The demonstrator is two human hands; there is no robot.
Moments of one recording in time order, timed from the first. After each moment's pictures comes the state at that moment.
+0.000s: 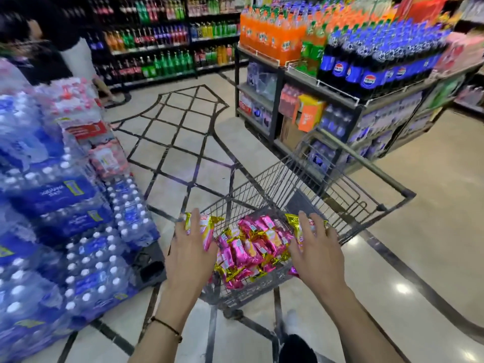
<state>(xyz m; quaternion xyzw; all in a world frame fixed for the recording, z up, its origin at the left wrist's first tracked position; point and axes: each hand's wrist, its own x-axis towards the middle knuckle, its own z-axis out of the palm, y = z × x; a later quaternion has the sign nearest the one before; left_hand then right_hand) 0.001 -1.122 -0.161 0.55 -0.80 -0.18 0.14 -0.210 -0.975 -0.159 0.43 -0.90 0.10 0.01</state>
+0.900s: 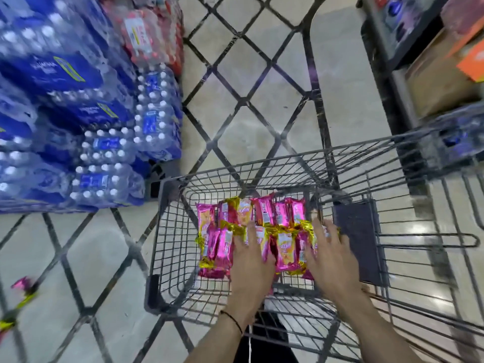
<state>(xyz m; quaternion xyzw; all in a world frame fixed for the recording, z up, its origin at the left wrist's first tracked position) -0.300 -1.189 -0.434 0.71 -0.58 -0.39 0.02 -0.477 -1.177 -0.435 0.60 -0.77 -0.06 -0.20</state>
